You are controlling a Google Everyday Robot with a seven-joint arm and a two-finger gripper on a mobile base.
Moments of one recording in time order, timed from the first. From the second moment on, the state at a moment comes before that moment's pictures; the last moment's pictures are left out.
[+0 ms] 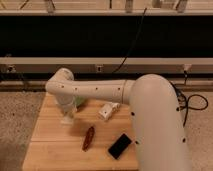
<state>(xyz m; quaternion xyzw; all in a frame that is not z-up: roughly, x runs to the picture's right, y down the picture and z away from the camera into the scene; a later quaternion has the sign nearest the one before) -0.194 0.136 0.799 -0.25 -0.25 -0.59 0.73</state>
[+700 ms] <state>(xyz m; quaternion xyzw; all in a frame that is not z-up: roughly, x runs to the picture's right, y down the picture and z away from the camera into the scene) -0.179 0.078 0.818 -0.24 -0.25 -0.57 0.75</state>
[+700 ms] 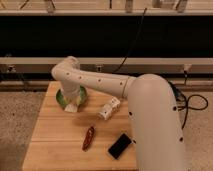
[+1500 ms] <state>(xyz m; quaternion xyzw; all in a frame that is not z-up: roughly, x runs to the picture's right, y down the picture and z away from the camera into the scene) -0.171 0.034 0.841 -0.24 -0.23 -0.56 0.76</state>
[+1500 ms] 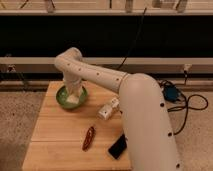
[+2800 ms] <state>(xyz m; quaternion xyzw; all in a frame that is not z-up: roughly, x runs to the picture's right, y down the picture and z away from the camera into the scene) -0.163 0.008 0.842 -0.24 -0.23 -0.56 0.76</state>
